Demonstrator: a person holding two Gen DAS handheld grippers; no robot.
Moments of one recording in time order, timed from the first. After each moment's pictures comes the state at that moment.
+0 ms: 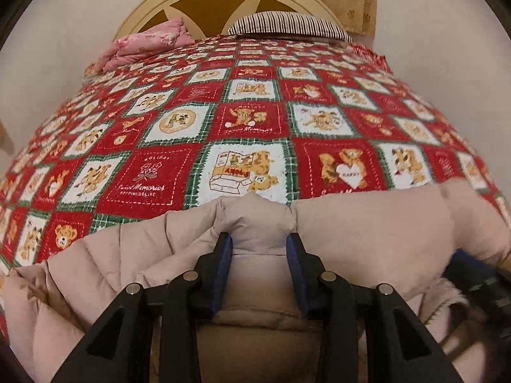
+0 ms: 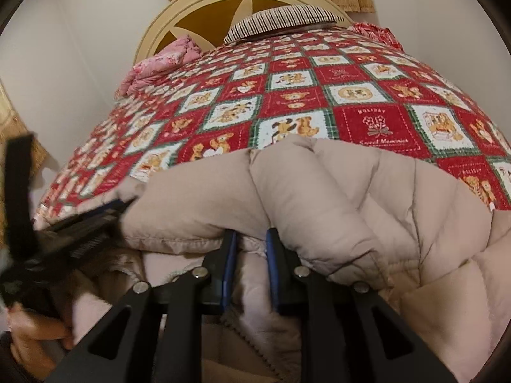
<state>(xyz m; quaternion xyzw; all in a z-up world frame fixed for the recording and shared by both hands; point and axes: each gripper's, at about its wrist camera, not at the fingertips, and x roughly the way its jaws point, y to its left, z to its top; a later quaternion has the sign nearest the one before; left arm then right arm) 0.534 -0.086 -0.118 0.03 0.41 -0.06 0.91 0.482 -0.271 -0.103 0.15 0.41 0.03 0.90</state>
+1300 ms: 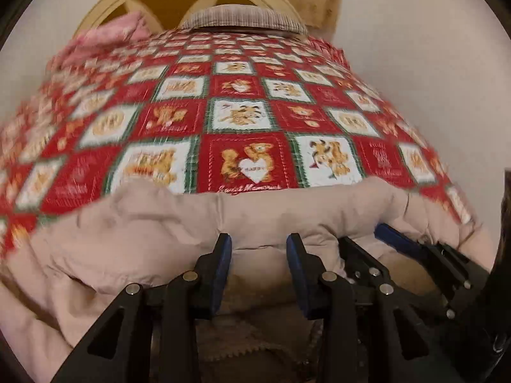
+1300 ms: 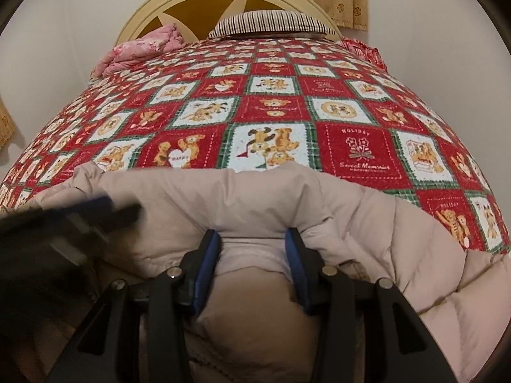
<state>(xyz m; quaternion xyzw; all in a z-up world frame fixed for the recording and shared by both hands) 0.529 -0.128 -0.112 -0.02 0.45 -0.16 0.88 0.508 -0.260 -0.109 0.04 0.41 -0.05 0.91</state>
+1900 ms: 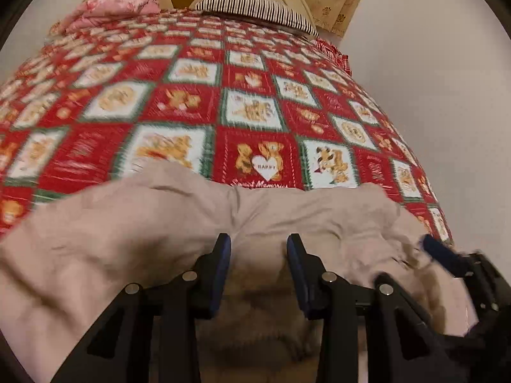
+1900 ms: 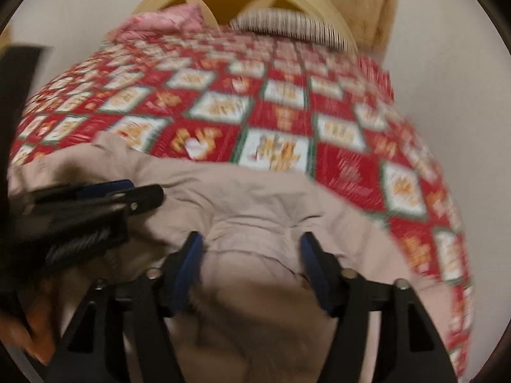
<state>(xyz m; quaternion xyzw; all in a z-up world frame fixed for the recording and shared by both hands) 0.526 -0.102 -0.085 -0.07 0.47 -0.17 0.86 0.480 -0.231 -0.066 -0.07 0.42 -0.04 0.91</state>
